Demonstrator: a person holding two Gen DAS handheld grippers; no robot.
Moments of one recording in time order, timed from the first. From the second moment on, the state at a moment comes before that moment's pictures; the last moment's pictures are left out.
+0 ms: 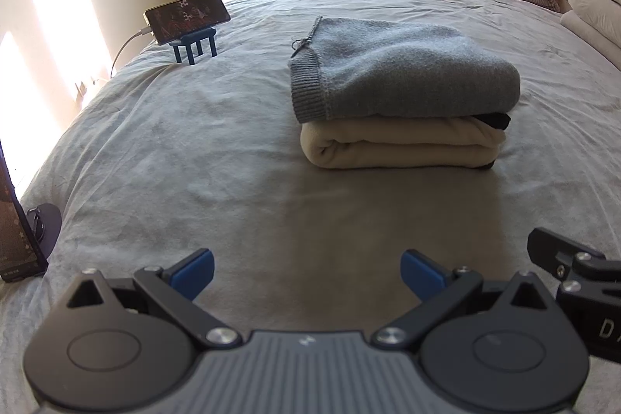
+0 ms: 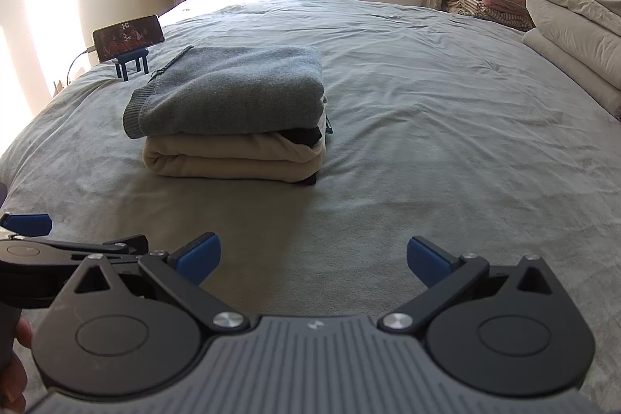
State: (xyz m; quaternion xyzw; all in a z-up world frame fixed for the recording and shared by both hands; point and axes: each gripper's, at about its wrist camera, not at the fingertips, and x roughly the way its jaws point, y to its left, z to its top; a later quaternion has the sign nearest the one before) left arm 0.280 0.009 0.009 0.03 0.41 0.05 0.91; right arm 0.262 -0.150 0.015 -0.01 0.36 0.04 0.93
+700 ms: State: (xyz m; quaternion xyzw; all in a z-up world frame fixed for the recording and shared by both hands) left arm 0.223 0.007 0.050 0.04 0.40 0.05 0.92; right arm 0.208 -0.155 0.048 -0.02 0.36 0.03 0.93
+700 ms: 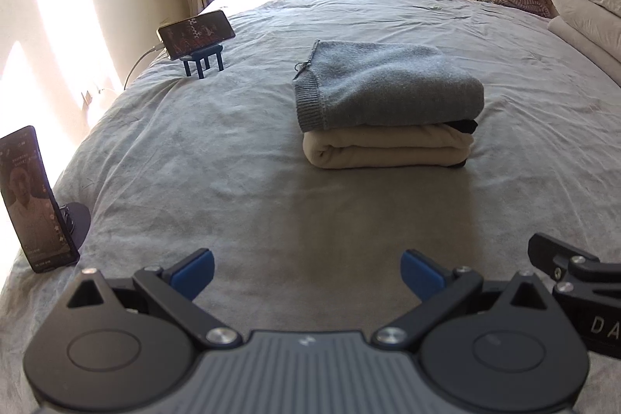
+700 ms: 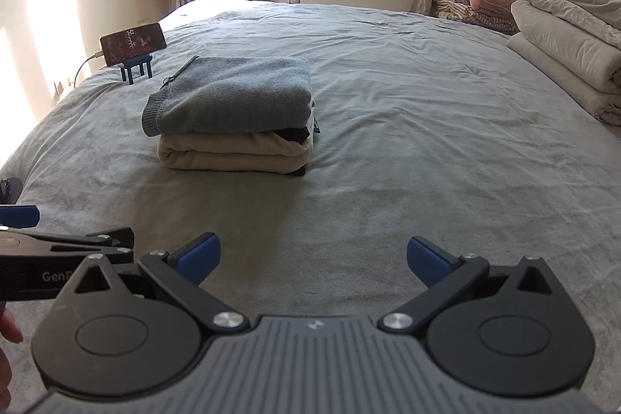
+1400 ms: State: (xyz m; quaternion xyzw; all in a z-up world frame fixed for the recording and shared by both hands) left arm 0.076 0.001 0.060 0.04 0.39 0.02 0.92; right arm 0.069 -0.158 0.071 -0.02 0.33 0.02 0.94
